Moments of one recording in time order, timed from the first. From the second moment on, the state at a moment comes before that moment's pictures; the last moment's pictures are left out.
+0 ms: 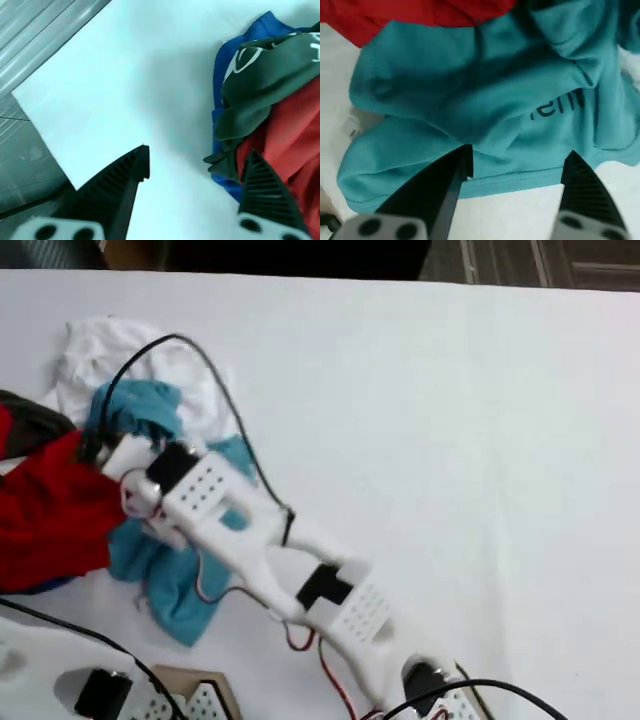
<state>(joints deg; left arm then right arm) -78.7 29.5 -64.7 101.4 -18.8 -58.6 40.5 -39.3 86.5 13.9</state>
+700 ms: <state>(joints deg) -81.1 29.5 -64.7 101.4 -19.1 -59.4 51.6 -40.6 77.8 13.9</state>
